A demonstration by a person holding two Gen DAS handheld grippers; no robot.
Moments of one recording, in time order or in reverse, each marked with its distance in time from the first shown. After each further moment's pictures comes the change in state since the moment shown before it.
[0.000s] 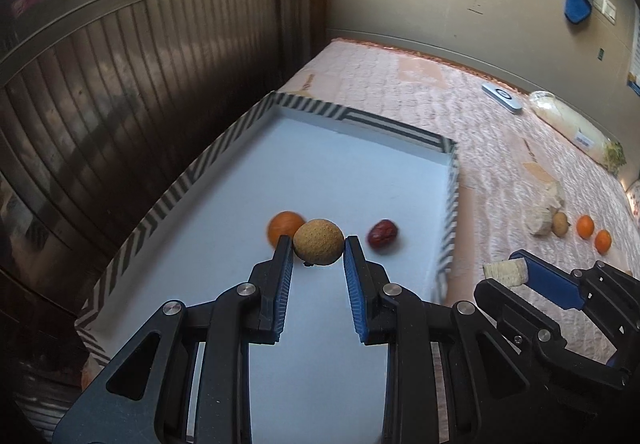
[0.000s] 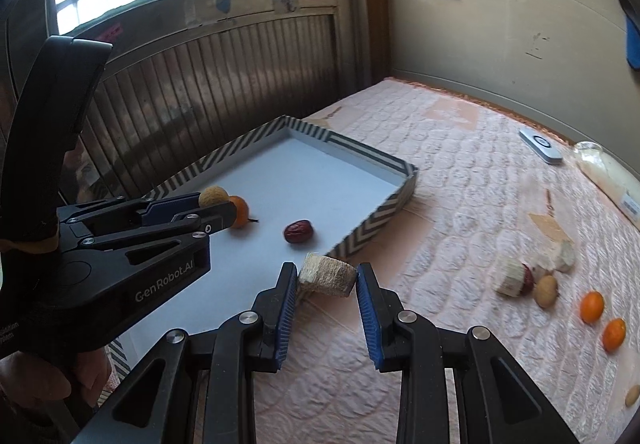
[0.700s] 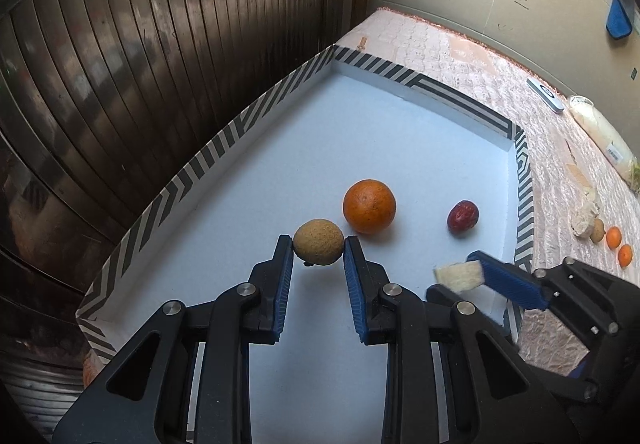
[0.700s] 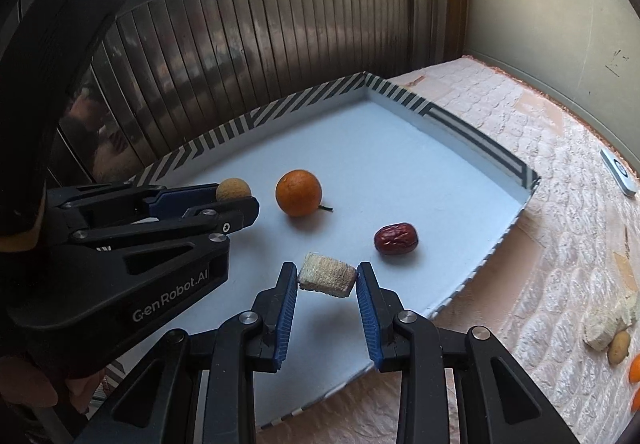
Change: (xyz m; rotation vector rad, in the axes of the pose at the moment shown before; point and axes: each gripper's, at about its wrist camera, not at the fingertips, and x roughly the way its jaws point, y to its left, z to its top) left arm 0.031 0.045 -0.009 -0.089 0.117 0.035; right arm 0.076 0.050 0.014 -0.143 0.136 0.122
